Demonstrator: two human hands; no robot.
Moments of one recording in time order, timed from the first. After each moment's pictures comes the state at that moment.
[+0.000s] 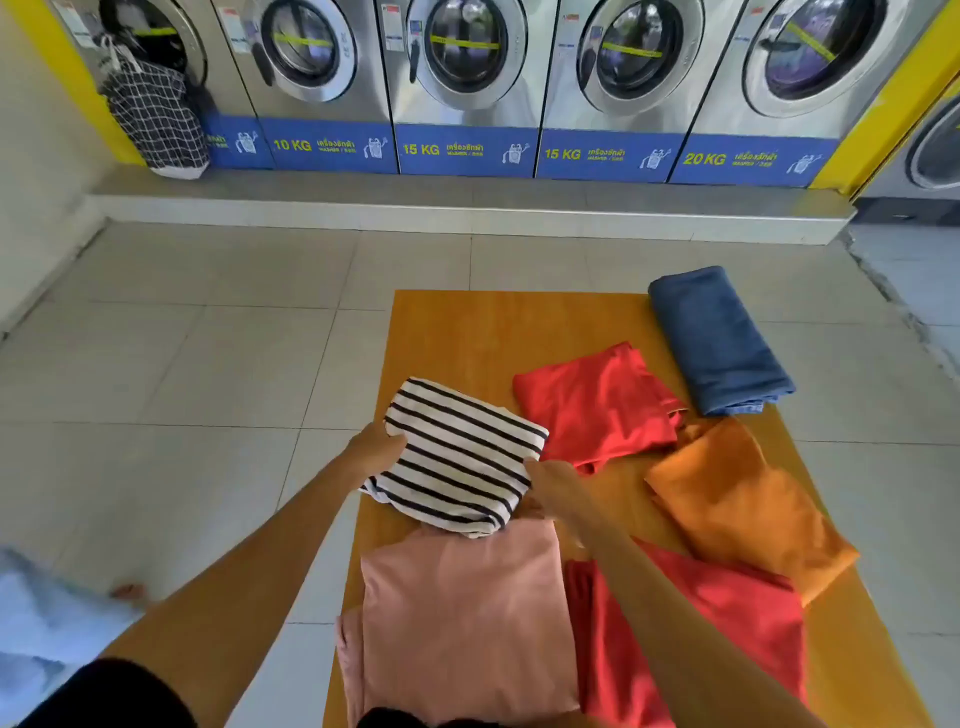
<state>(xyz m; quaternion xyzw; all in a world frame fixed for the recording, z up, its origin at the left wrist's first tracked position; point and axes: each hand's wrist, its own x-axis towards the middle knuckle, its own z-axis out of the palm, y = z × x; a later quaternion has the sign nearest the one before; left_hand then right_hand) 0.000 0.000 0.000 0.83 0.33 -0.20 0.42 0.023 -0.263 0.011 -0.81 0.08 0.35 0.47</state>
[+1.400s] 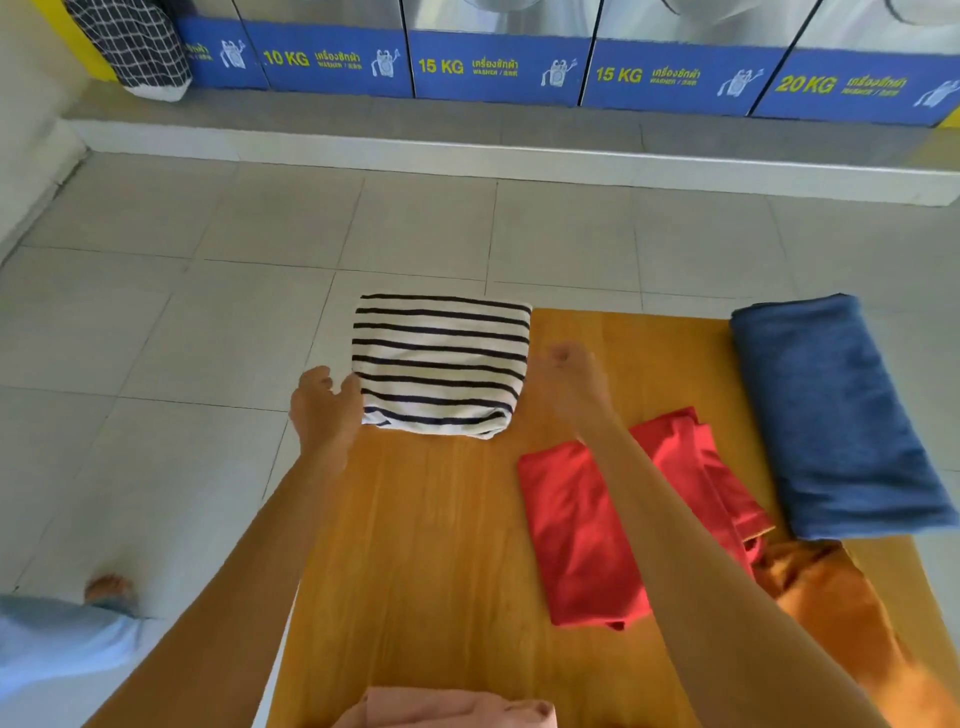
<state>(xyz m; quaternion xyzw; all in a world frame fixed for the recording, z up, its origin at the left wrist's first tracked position) 0.181 0.043 -0.041 0.76 0.50 0.10 0.40 0.302 -0.191 -0.013 -0.85 0.05 0.21 0.47</state>
